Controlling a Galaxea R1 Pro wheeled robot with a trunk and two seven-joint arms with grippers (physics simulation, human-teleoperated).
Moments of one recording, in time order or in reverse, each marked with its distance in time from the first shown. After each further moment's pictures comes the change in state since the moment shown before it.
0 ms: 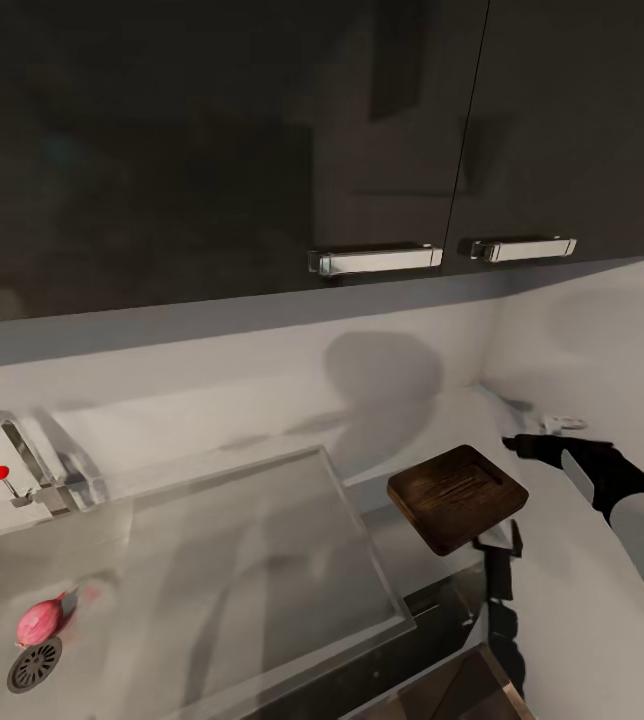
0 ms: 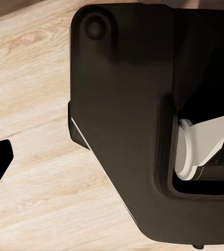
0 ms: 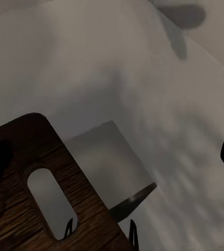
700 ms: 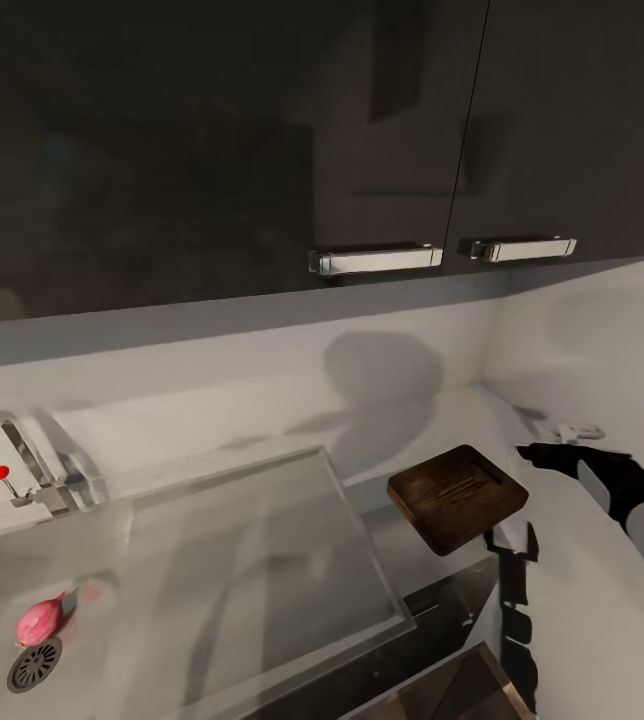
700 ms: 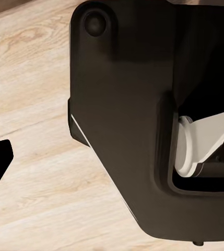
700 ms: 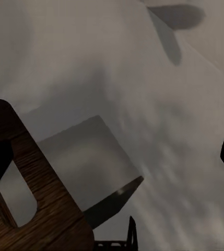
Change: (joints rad) left arm 0.000 0.000 0.000 0.007 0.000 0.002 0.000; right arm 0.000 -0.040 -0.001 0.067 0.000 -0.053 0.008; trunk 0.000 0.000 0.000
